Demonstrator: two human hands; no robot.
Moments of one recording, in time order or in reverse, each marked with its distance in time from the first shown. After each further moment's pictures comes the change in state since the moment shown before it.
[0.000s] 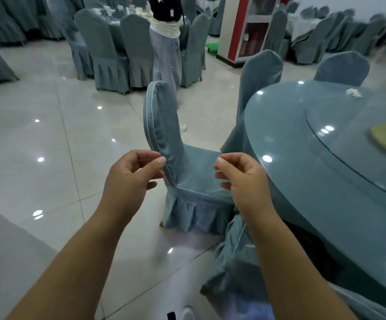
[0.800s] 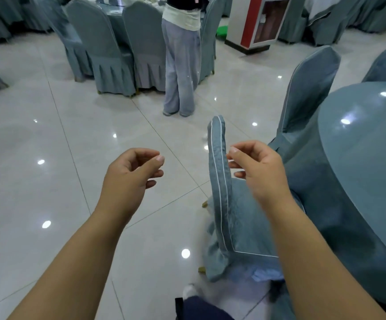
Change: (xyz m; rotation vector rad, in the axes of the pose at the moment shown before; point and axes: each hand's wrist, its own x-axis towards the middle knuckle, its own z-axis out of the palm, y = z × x) left_hand 0.420 -0.030 -0.149 -0.026 -0.028 -0.097; right_hand 0.334 -0.003 0.283 -0.024 0.028 0.057
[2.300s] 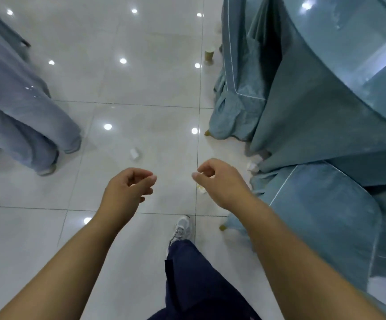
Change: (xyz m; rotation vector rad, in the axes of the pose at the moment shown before) left_hand 0.742 -0.088 0.263 0.556 -0.945 -0.187; right_hand 0.599 0.174 0.110 -0.324 0.457 0.652
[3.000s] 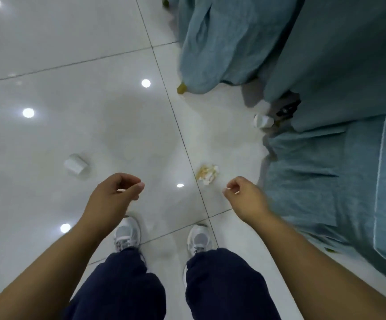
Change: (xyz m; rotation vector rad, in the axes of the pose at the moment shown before) left_hand 0.409 -0.199 0.090 0.428 -0.435 -0.033; right_hand 0.289 0.257 0.168 -0.029 0.182 0.655
